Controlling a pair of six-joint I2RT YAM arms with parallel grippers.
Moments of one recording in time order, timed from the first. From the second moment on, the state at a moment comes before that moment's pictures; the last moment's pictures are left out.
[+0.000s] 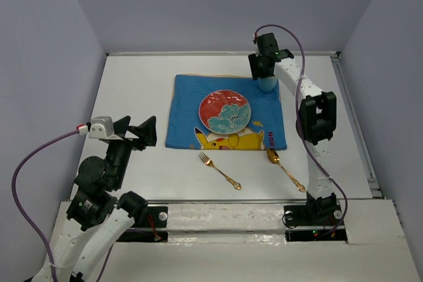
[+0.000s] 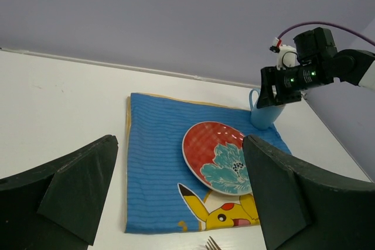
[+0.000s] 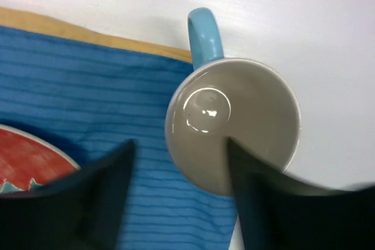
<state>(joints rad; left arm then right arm) -0.56 0.25 0.67 -0.26 -0.37 -0.28 0.30 2.27 2.12 -0.72 0.21 0.02</state>
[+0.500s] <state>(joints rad) -0.55 0.26 0.67 -0.25 -0.36 -0.28 0.45 1.78 1.59 -0.54 0.19 0.15</state>
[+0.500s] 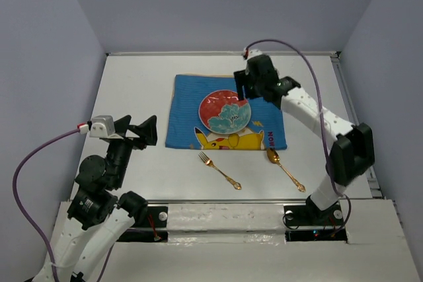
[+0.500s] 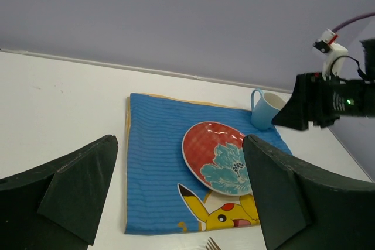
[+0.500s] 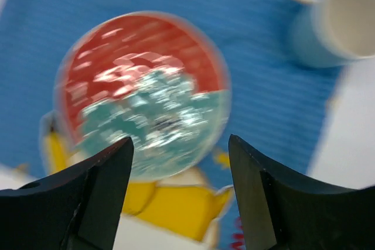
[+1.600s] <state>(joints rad) -0.52 0.27 0.67 -0.24 -0.31 -0.28 1.14 1.78 1.07 -0.34 0.18 0.47</state>
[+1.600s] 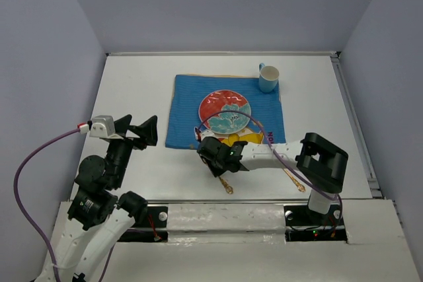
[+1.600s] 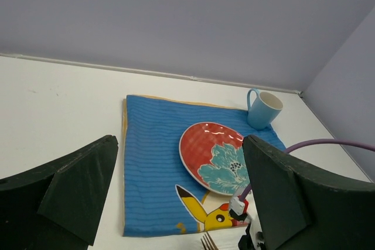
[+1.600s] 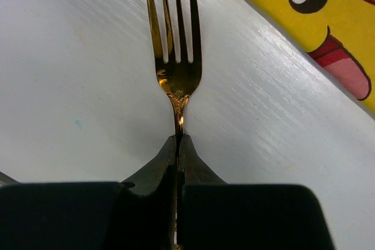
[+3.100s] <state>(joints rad) -0.52 0.25 0.67 -0.23 -0.29 -0.28 0.88 2.45 2.09 -0.42 0.45 0.88</state>
